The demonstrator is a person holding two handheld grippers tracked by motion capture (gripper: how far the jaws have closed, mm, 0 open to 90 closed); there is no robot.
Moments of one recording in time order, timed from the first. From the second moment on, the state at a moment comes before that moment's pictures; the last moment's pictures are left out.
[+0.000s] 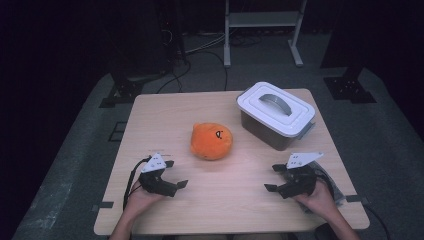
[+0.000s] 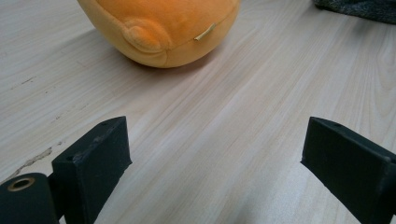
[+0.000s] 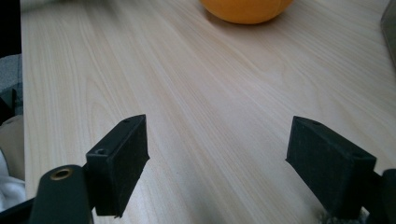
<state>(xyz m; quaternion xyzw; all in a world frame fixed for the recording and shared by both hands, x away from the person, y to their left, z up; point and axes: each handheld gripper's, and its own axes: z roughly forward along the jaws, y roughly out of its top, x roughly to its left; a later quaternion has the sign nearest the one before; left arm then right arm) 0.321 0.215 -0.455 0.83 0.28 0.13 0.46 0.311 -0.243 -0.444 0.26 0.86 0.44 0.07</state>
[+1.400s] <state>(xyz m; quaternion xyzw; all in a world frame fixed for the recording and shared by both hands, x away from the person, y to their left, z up) 0.392 0.154 -0.393 0.81 0.21 0.18 0.52 0.314 -0.245 -0.443 0.25 0.85 0.46 0.05</state>
